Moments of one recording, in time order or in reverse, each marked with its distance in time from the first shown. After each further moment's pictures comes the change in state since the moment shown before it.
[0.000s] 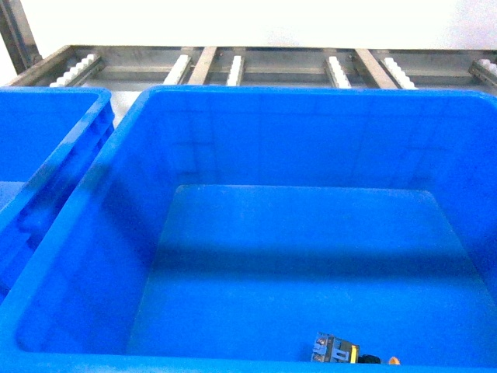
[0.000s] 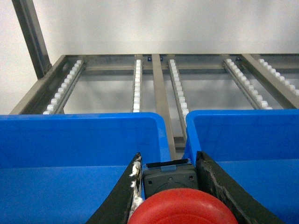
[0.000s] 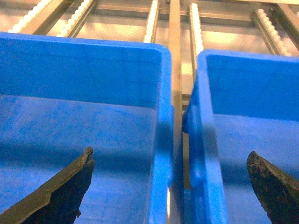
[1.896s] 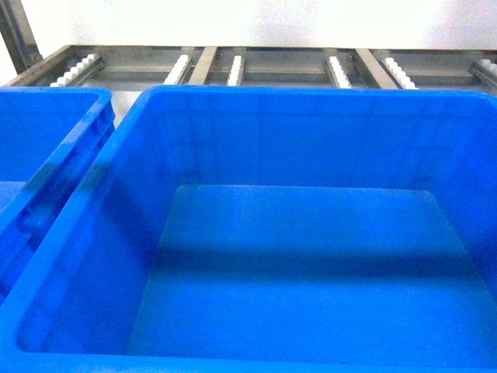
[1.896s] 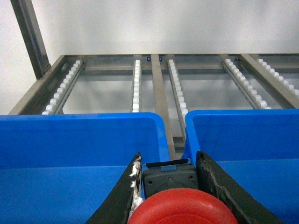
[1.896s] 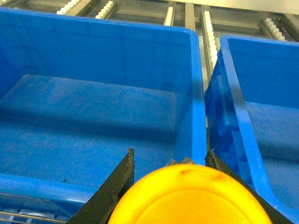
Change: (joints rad) left arm 0.000 0.000 0.000 0.000 0.002 0.000; right arm 0.217 -0.680 -0.225 -0.386 0.167 0.025
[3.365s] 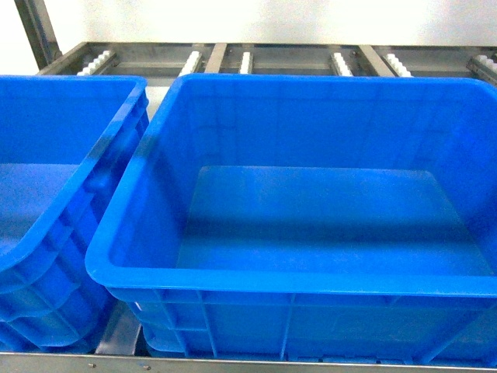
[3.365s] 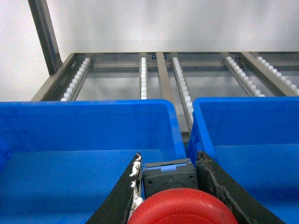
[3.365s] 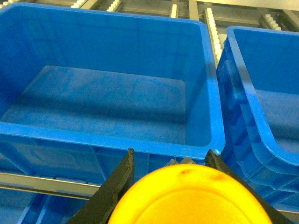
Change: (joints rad) left arm 0.002 -0.003 0.001 0.000 -0.002 0.000; right arm -0.015 -0.009 -0.010 -0.003 -0.002 0.009
